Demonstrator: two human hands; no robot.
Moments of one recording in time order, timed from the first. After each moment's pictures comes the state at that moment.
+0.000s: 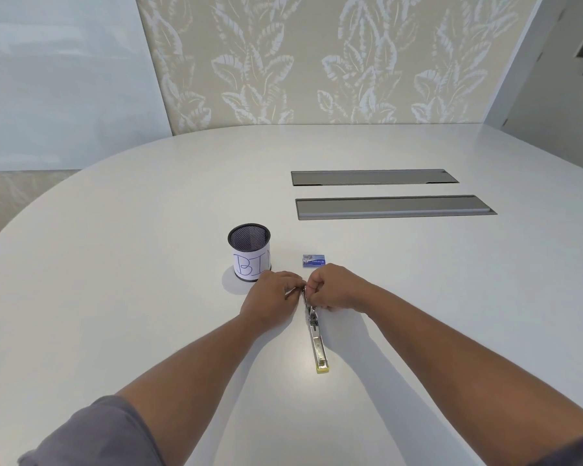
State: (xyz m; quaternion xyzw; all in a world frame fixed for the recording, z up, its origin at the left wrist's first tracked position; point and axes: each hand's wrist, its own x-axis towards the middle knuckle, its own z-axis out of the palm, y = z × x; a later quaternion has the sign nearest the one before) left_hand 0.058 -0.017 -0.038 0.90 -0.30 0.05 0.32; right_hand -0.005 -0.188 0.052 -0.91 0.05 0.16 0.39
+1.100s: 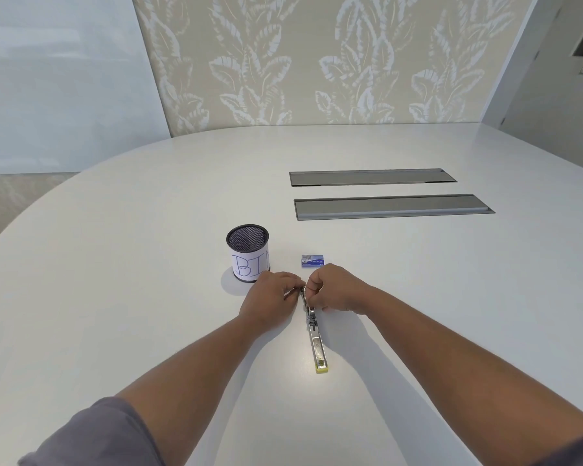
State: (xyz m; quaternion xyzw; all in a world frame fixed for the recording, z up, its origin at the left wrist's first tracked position) left_hand 0.056 -0.017 -0.037 0.90 -0.29 0.05 0.31; right_hand -0.007 -0.190 0.048 -0.91 0.03 0.14 0.39
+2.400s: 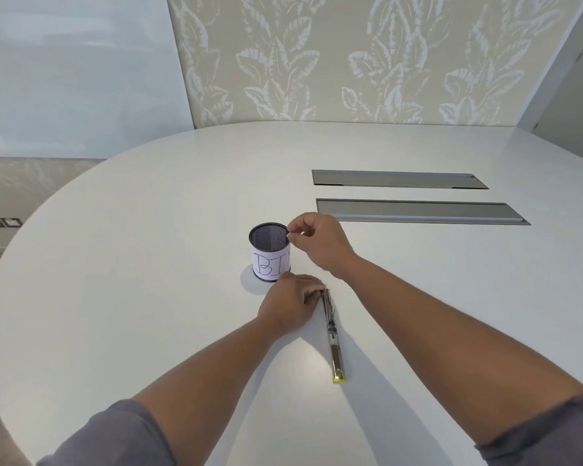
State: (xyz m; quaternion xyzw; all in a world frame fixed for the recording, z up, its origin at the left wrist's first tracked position) left_hand 0.049 -0.015 -0.032 0.90 -0.28 0.05 0.33; right_hand 0.061 -0.135 0.089 -0.85 -0.03 -0.10 0.51
